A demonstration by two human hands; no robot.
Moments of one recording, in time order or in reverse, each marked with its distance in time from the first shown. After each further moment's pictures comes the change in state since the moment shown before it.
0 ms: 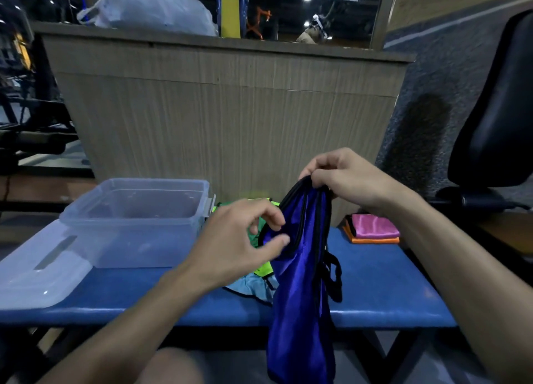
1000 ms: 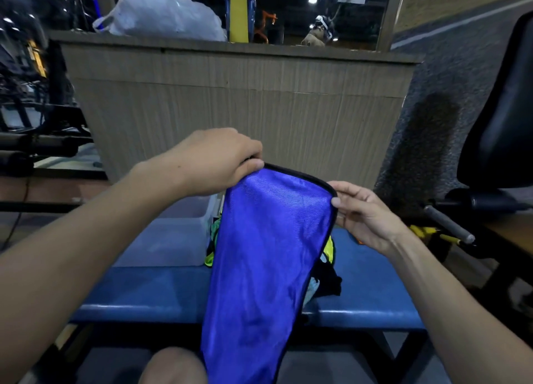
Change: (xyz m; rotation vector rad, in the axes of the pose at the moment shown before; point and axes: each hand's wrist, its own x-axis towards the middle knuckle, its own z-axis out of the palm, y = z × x) left_hand 0.091 -0.012 -0.087 0.676 -0.383 0.146; right_hand 0.001 0.107 0.017 0.907 -0.050 0.007
